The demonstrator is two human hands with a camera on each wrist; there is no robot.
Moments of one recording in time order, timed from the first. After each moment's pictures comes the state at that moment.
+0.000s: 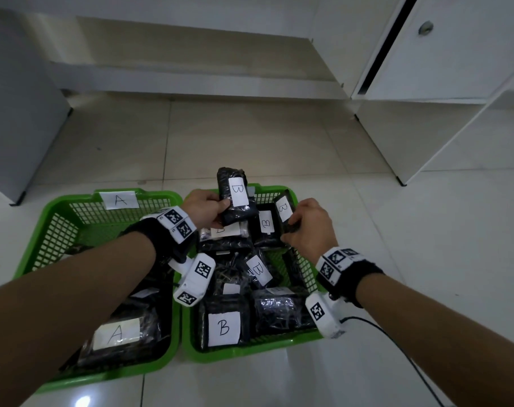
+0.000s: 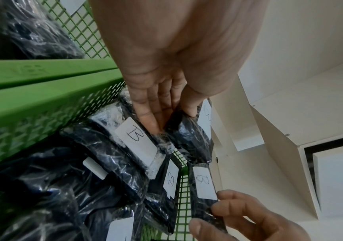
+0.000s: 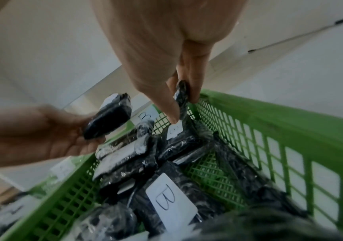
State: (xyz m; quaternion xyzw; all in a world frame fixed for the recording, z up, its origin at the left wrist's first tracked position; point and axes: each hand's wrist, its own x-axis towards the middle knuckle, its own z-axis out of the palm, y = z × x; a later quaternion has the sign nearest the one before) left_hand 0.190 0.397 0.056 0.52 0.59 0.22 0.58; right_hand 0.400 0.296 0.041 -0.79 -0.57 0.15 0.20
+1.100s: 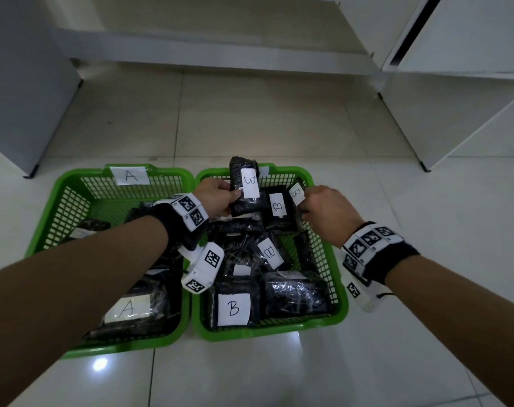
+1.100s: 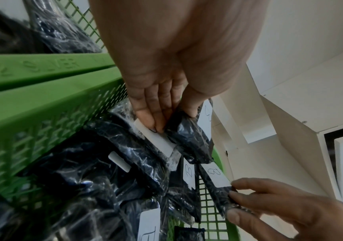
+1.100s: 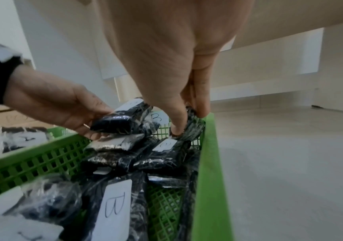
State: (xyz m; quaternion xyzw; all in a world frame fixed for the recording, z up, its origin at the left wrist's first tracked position) left_hand 0.184 0.392 0.041 0.57 0.62 0.16 0.51; right_hand 0.416 0.312 0.043 -0.65 -0.76 0.03 -0.06
